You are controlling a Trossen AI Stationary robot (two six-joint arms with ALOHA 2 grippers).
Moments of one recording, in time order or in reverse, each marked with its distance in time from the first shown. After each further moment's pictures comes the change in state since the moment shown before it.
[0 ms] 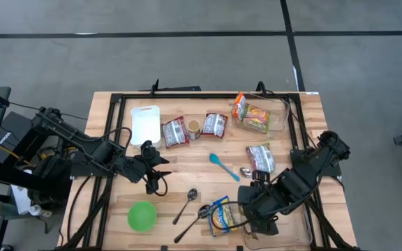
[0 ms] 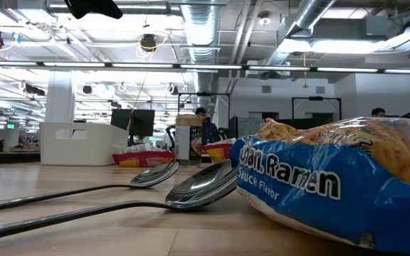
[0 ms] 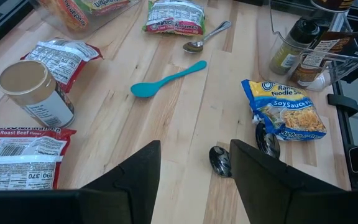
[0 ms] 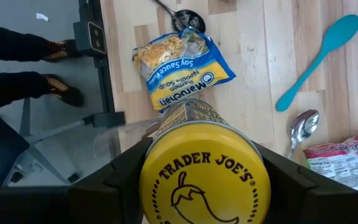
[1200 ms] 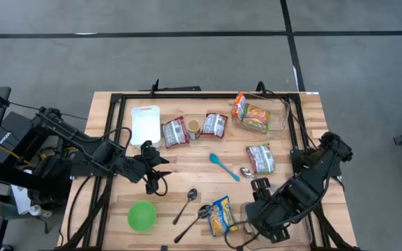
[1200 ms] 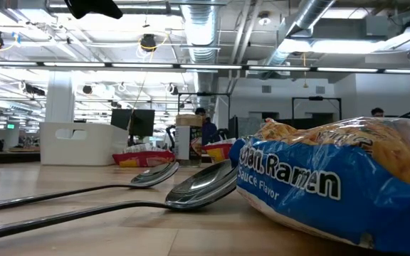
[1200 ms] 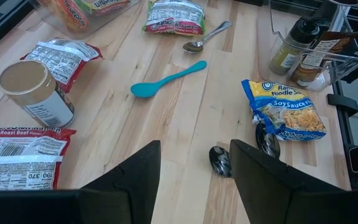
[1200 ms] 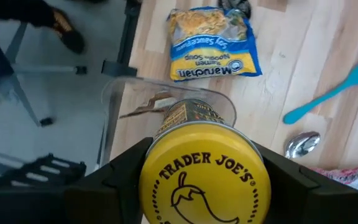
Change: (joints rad) left arm 0.000 0.000 0.000 0.000 0.000 0.000; right arm 0.073 0.000 0.000 -0.025 -0.062 -0.303
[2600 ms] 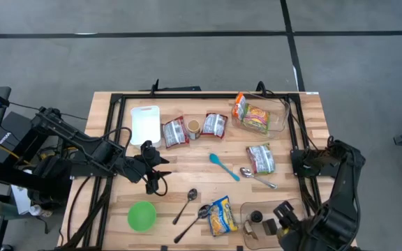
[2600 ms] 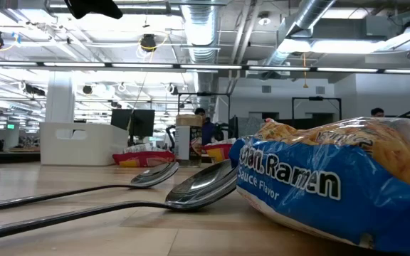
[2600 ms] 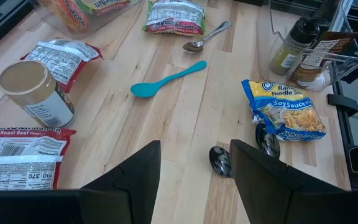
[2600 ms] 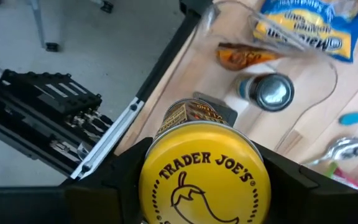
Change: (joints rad) left arm 0.000 0.000 0.000 0.000 0.000 0.000; right arm 0.293 0.000 -0.041 -0.033 -0.033 -0.035
